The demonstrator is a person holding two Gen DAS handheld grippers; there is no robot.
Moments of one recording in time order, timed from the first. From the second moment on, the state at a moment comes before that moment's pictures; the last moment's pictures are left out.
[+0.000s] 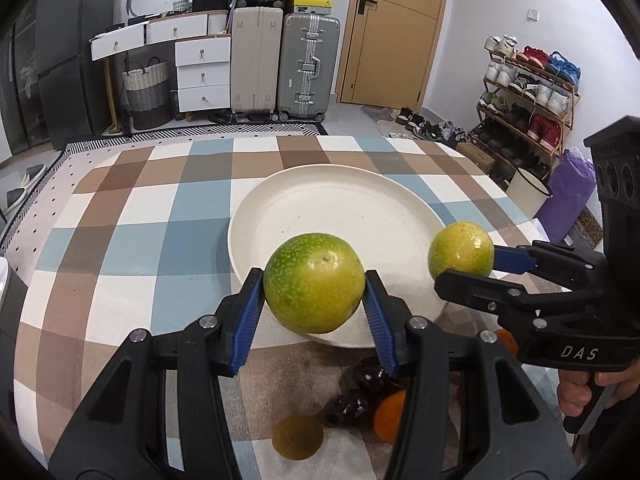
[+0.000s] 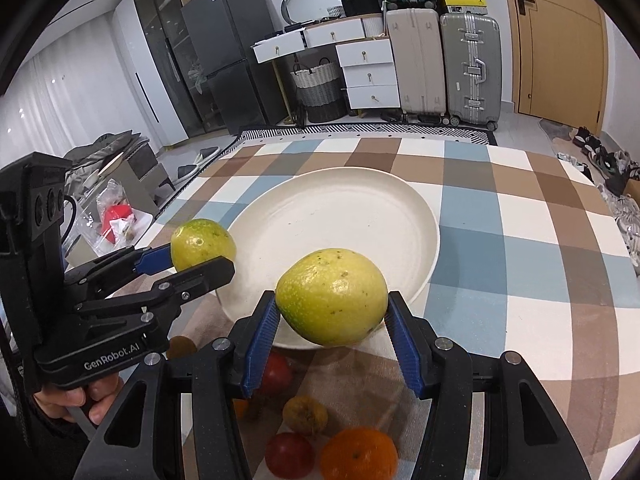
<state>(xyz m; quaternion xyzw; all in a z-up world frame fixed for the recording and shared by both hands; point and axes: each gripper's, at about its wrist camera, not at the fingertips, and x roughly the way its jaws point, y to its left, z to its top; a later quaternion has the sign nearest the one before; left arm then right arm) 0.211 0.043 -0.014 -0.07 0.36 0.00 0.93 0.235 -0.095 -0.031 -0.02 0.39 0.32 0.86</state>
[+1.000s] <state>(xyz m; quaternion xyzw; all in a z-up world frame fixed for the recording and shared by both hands) 0.190 0.049 -0.002 -0.06 0.36 0.02 0.93 0.229 -0.120 -0.030 -0.04 0.38 0.29 0.88</state>
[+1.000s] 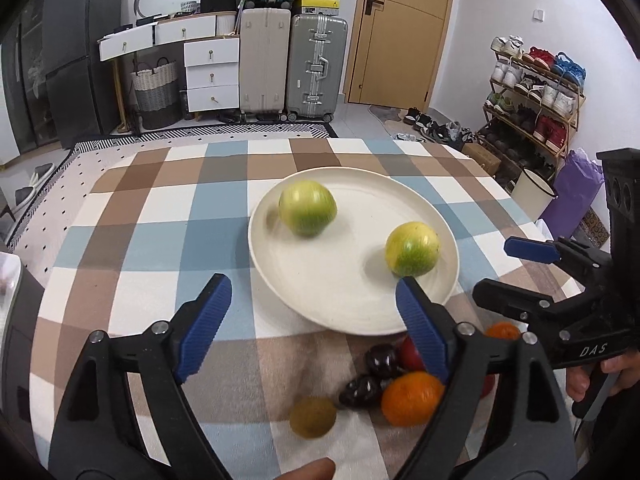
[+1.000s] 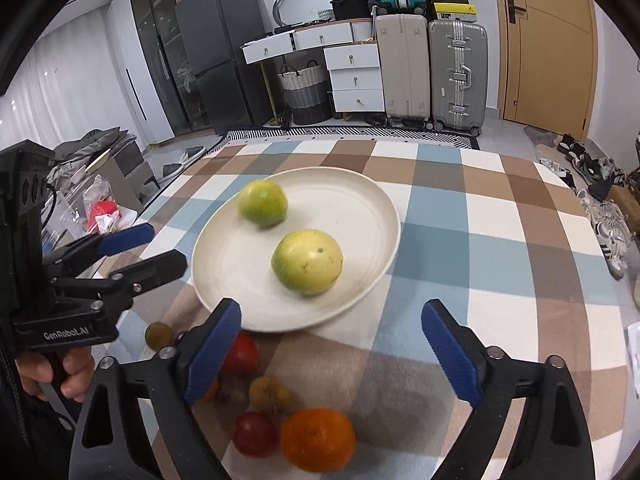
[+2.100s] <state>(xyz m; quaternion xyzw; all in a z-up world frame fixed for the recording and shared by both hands) 0.089 0.050 -0.018 -0.08 0.39 0.05 0.92 0.153 -0.172 -0.036 -0.04 0.42 0.27 0.87</state>
